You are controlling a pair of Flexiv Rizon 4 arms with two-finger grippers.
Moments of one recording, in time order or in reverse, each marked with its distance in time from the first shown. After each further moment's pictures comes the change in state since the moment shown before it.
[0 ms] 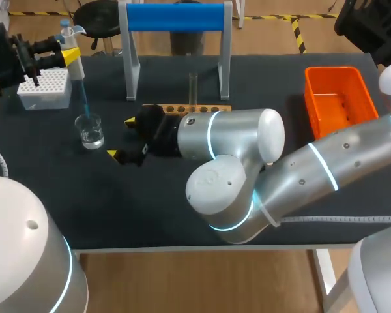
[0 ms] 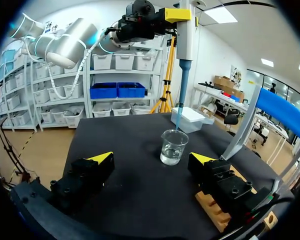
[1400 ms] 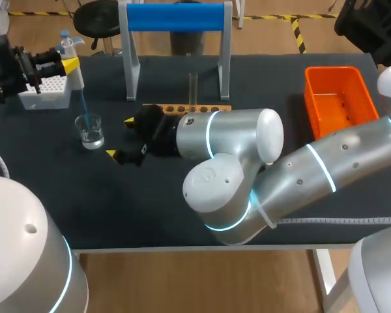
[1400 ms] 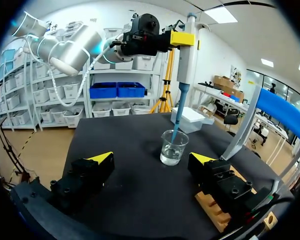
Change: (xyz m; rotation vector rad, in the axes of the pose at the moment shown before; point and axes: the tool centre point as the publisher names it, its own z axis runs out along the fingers) left arm -0.019 0.045 -0.005 -0.010 -0.019 -0.080; right arm 0.001 0.001 0.001 0.003 -0.003 0.000
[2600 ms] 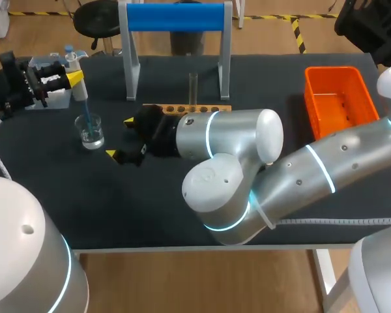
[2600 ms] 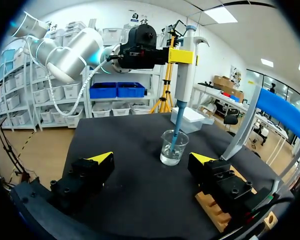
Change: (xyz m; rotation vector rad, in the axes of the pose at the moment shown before) left arm 0.003 0.033 0.001 0.012 -0.024 0.016; right arm 0.000 0.000 0.001 -0.001 -0.001 0.000
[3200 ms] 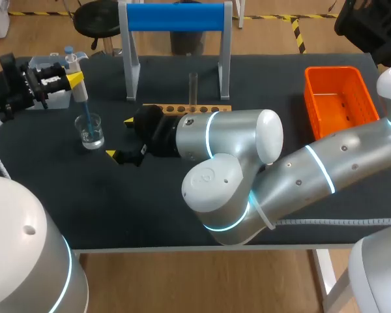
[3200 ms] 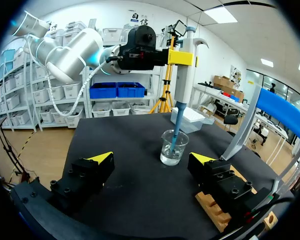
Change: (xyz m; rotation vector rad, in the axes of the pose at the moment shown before) left arm 0.000 0.003 -0.001 0.001 -0.005 -0.003; right arm 0.000 0.000 0.000 0.000 -0.001 0.000
